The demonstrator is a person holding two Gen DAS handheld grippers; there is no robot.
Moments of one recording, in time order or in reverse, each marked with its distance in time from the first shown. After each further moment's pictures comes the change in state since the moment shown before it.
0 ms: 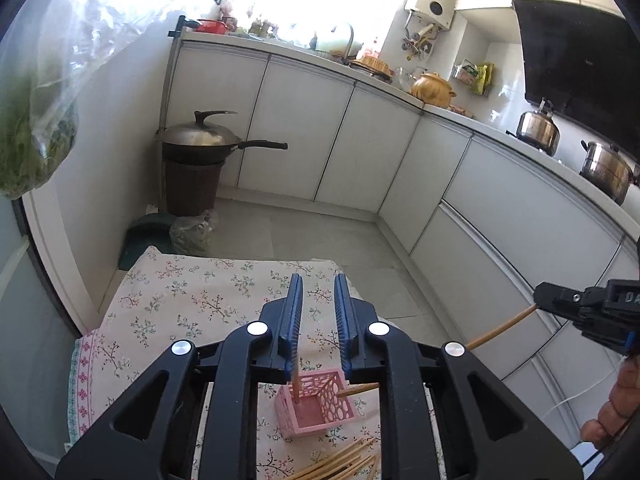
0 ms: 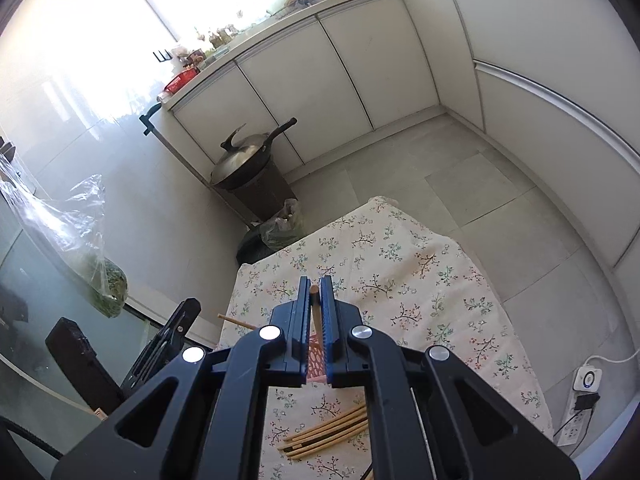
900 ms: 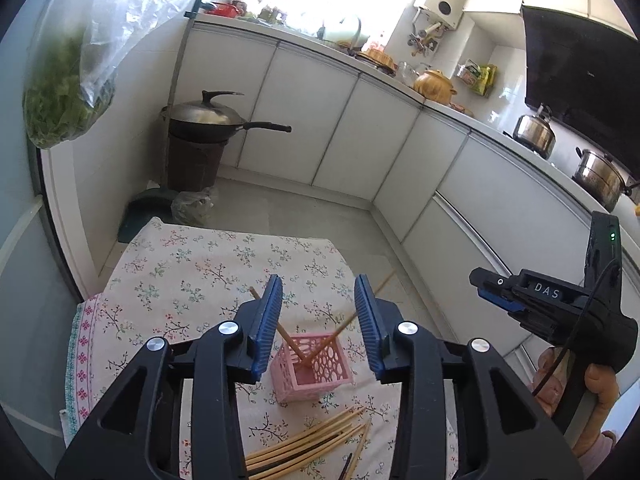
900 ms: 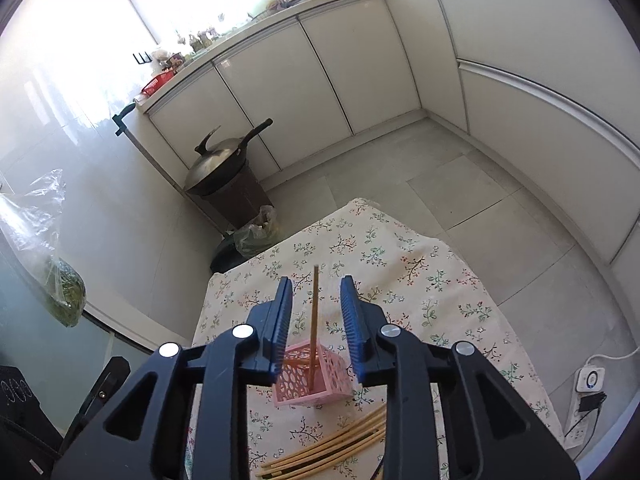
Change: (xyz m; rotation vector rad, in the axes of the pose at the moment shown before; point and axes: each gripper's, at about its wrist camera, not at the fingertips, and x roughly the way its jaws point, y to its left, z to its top) left arm -0.023 0.008 -0.019 -0.016 0.075 -0.030; right arm 0.034 -0.016 -0.026 0.014 -0.076 -0.075
